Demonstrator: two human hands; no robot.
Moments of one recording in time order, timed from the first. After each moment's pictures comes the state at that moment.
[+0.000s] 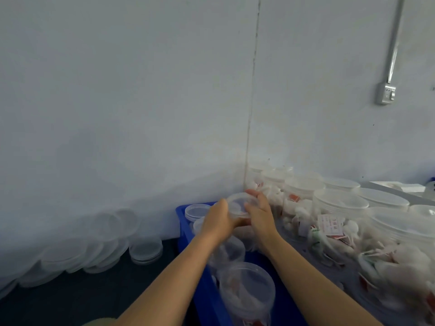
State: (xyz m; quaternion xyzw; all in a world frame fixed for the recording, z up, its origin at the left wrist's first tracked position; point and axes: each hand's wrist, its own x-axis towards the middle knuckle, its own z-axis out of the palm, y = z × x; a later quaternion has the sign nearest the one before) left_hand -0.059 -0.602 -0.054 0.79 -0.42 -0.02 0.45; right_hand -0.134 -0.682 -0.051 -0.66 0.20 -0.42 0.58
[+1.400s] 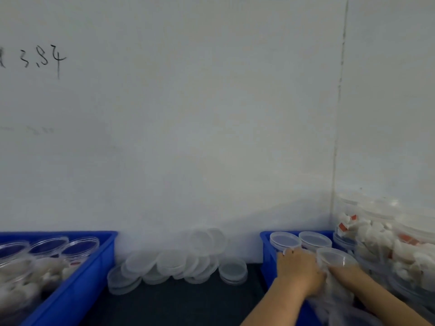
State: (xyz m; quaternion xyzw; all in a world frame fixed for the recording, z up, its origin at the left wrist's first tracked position) left_hand -0.070 -0.547 -0.054 0.86 -0.46 0.02 0.21; right_hand -0.124 -0.665 -0.065 -0.79 0.45 -0.14 0.40
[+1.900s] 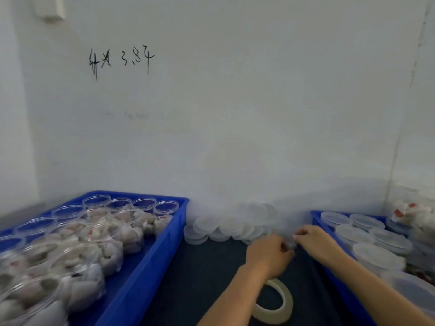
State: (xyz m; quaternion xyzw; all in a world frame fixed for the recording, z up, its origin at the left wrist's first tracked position) left_hand -0.089 -0.332 -0.057 0.90 -0.31 -0.01 0.31; right_hand -0.127 -0.457 -0.029 -0.92 0.18 -0.14 0.33
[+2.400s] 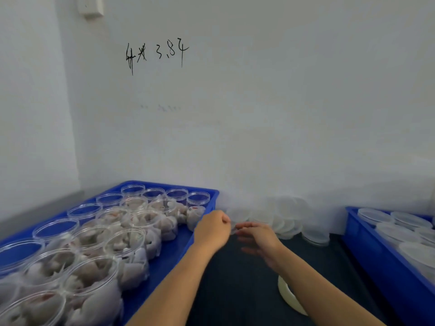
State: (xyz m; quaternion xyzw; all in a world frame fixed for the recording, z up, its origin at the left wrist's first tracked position) left_hand -0.031 -0.159 -0.060 0.93 -0.11 0.11 0.33; right_hand -0.058 -0.294 -0.072 -0.74 0.09 0.00 0.67
